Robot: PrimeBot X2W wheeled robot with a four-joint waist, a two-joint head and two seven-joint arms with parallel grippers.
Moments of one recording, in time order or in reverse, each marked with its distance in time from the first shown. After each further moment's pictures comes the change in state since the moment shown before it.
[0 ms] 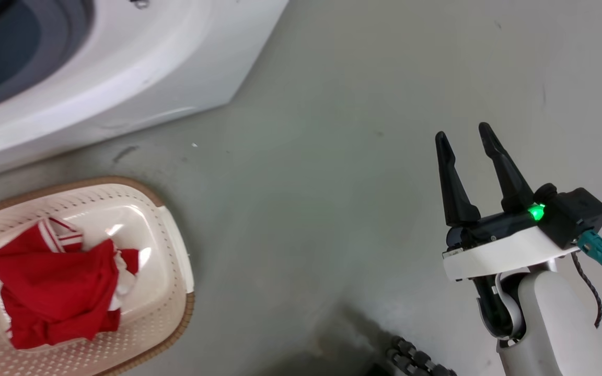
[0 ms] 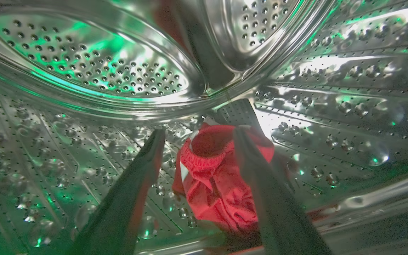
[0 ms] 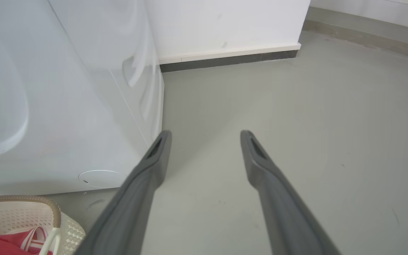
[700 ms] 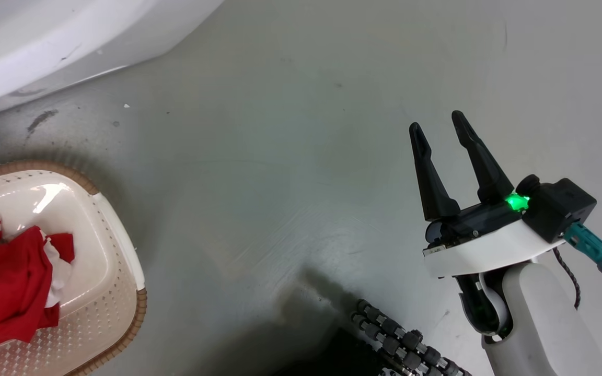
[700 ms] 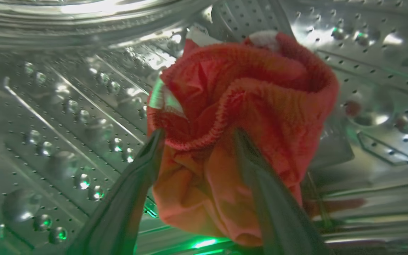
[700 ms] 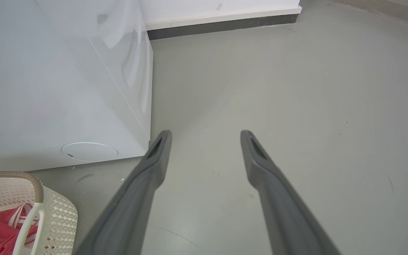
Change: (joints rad) left arm -0.216 0.164 -0.091 0.033 0.037 -0.048 0.377; right arm -0.037 0.000 0.086 -0.026 0.075 0.000 0.000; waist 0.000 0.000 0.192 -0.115
